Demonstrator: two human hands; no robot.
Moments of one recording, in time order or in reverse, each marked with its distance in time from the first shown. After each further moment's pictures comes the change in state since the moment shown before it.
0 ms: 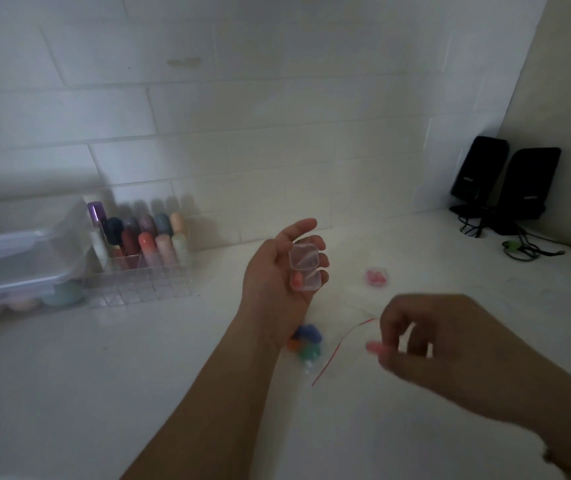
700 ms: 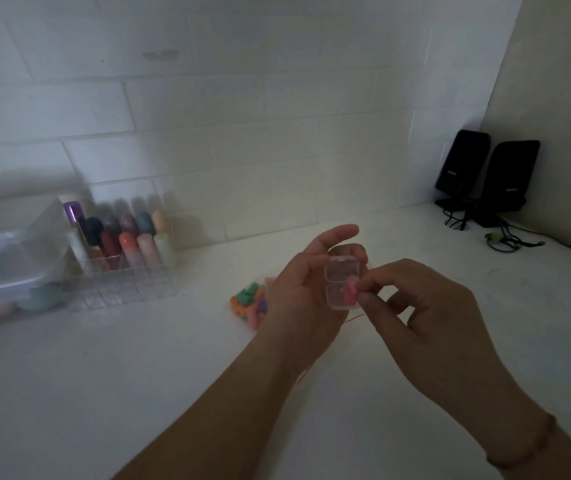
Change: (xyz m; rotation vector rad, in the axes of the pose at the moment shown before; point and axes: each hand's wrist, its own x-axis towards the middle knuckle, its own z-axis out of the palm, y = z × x) left_hand -0.019 -0.032 0.024 -0.041 -0.297 -0.065; right_hand 0.012 0.009 0.025 -0.037 0.488 -0.222
